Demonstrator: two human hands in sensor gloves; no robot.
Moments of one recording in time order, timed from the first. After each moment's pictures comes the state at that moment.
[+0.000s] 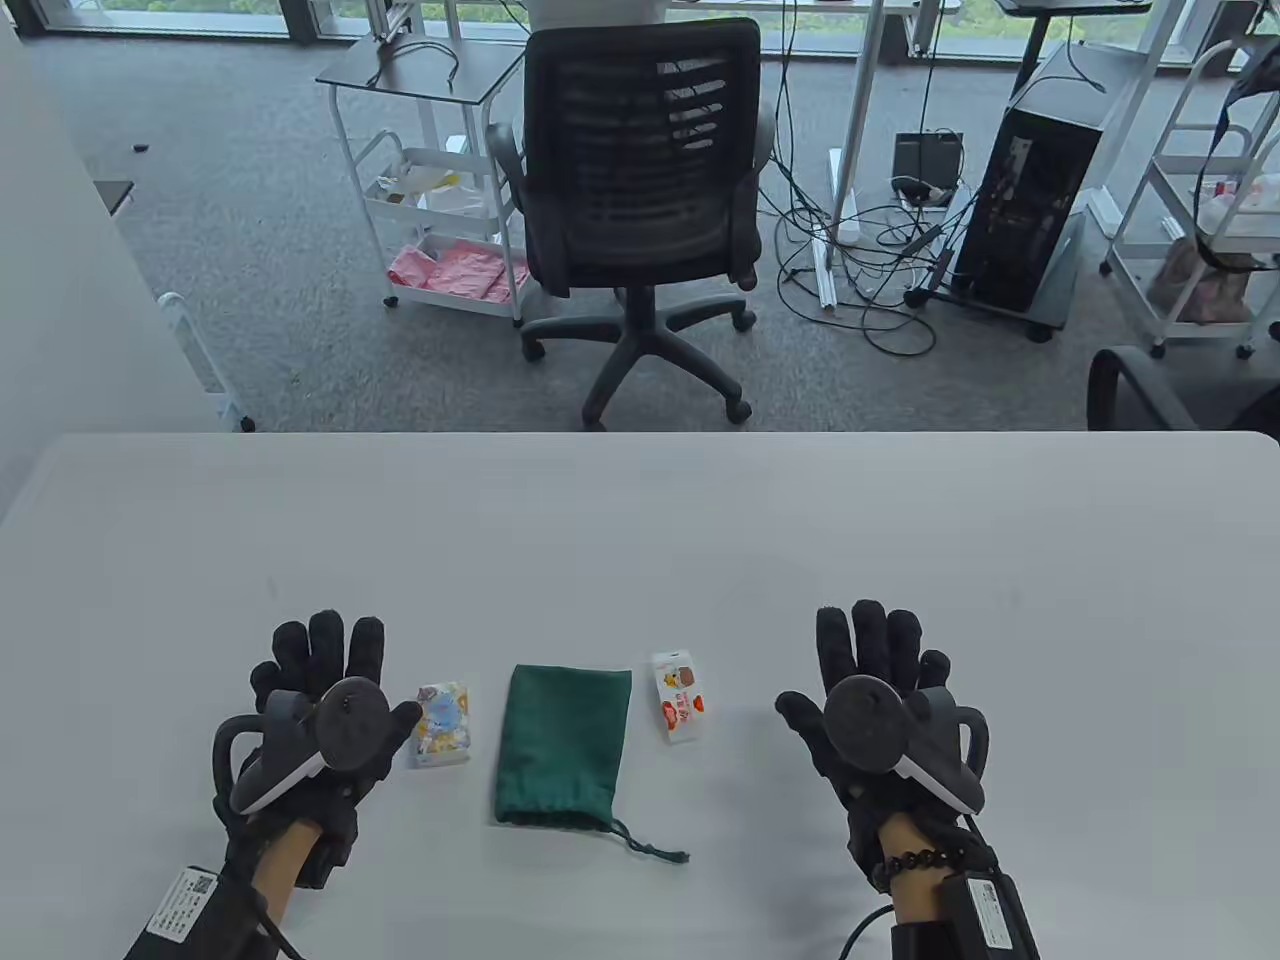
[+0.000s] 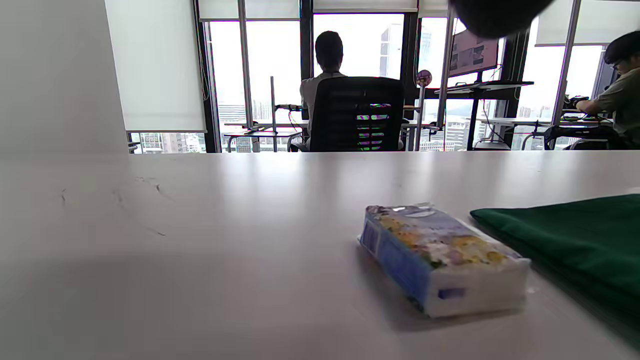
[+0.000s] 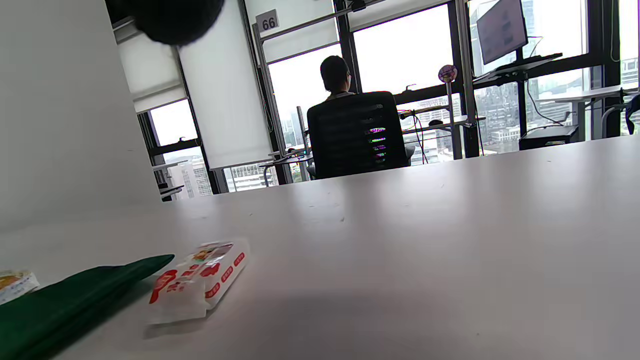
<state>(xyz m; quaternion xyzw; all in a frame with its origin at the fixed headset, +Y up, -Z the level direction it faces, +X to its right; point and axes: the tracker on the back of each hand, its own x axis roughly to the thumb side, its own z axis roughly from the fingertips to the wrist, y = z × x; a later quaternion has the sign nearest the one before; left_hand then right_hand) -0.301 -0.698 -0.339 -0.01 -0.06 0.00 1.00 0.166 -0.680 -0.327 0.08 -0.06 0.99 0.12</state>
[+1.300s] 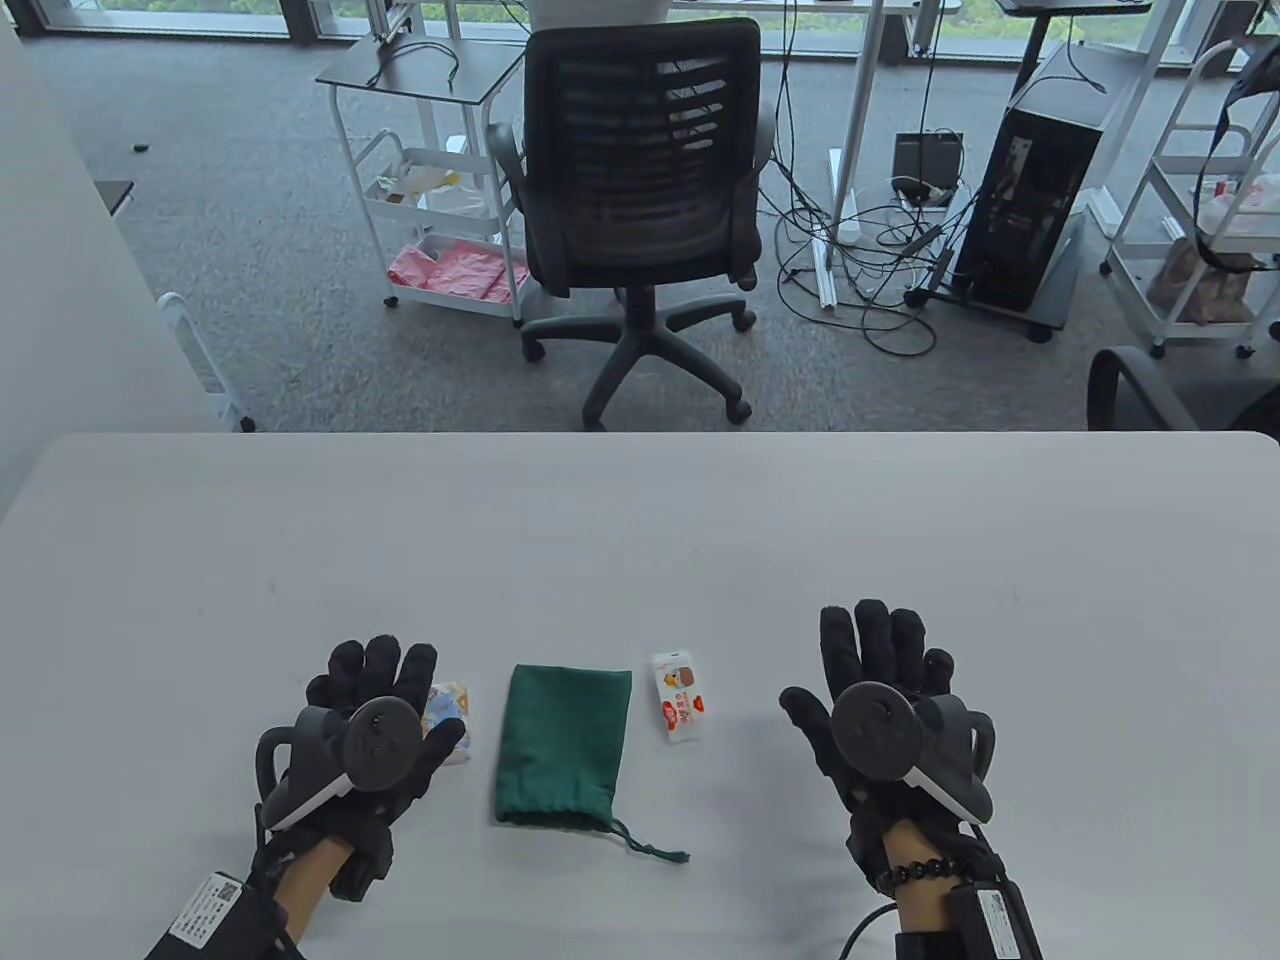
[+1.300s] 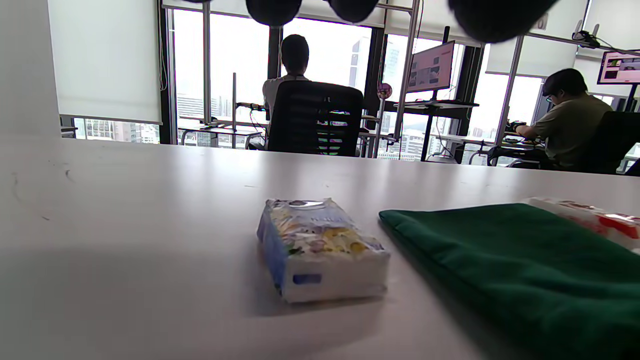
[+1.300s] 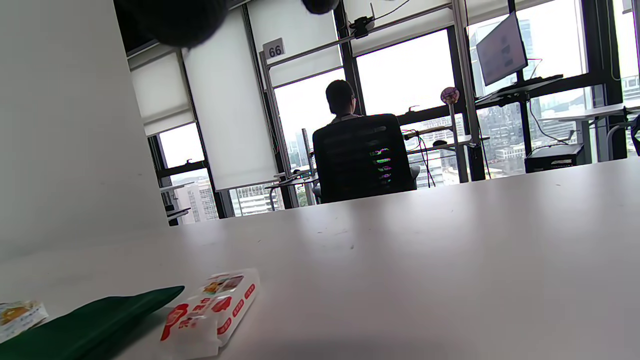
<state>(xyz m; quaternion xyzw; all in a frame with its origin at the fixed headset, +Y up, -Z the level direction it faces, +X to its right) -0.264 -0.703 -0.327 -0.02 -0.12 0.05 0.99 0.166 -0.673 -0.321 0.09 -0.09 0.98 0.13</state>
